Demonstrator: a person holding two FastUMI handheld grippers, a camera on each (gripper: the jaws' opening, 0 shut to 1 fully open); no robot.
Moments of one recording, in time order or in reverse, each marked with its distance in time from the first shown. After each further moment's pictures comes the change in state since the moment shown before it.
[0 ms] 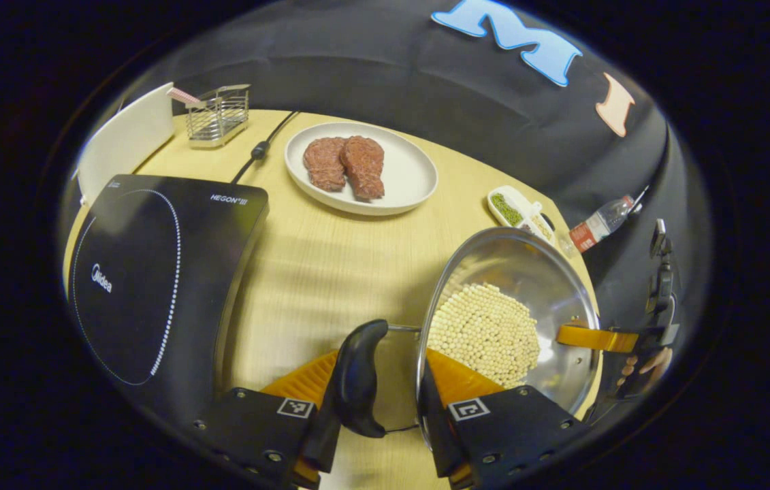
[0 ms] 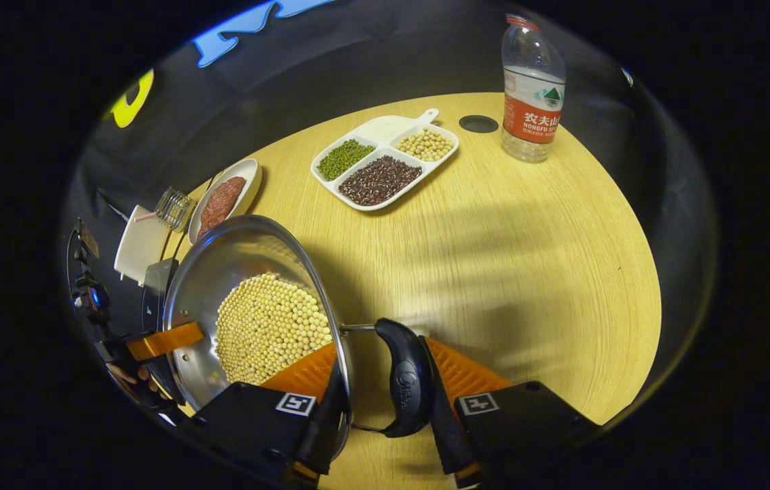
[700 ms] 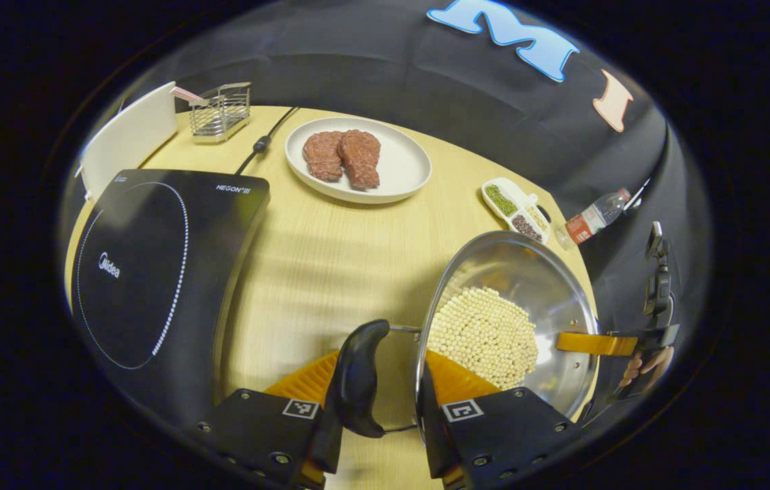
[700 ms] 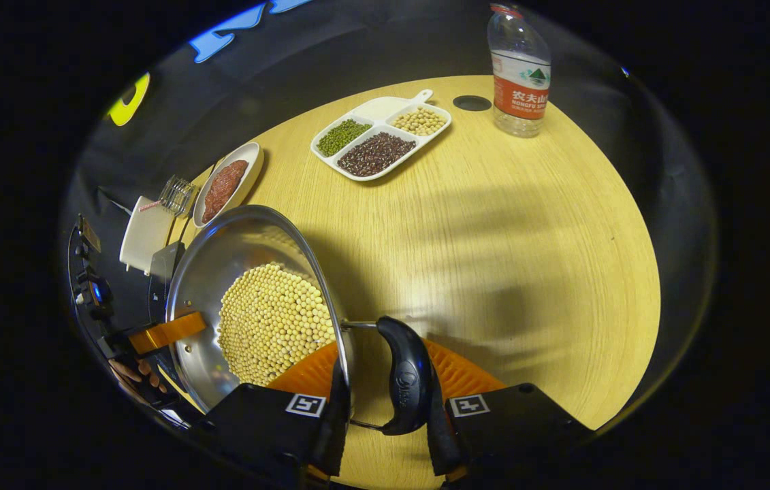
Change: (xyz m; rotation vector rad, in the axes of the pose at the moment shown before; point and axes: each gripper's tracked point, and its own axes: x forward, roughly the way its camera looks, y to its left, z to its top) left arm -0.023 -0.010 -0.018 0.029 0.027 0.010; right arm -0.027 -0.005 -0.032 0.005 0.072 -0.005
